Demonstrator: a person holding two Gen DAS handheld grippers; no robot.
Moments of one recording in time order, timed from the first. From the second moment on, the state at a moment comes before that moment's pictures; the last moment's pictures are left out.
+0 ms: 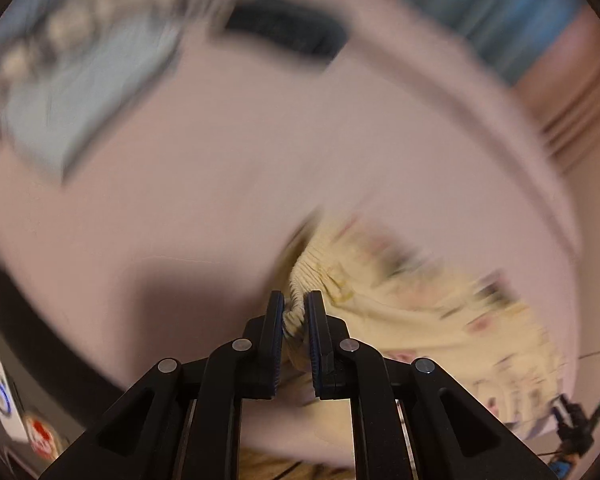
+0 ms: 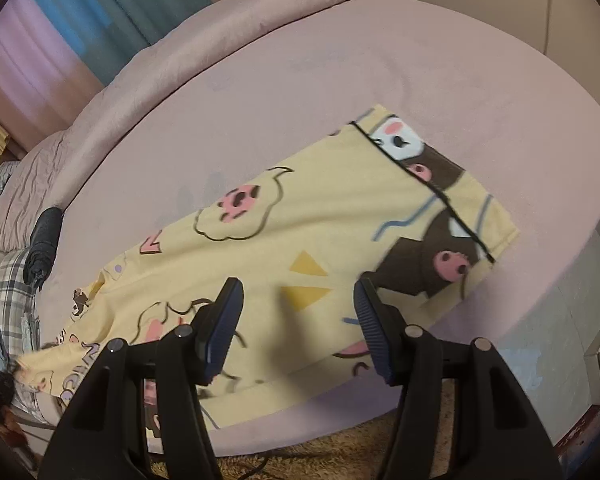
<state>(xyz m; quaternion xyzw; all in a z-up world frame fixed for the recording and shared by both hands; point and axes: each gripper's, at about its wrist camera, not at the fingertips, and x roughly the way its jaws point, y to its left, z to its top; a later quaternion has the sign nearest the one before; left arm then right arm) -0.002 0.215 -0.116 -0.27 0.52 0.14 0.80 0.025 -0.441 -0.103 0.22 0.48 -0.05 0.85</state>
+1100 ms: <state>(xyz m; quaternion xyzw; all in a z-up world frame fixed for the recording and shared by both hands) -0.017 0.228 -0.130 -0.30 0.53 0.17 0.77 0.014 -0.550 -0.114 0.35 0.43 -0.13 0.82</state>
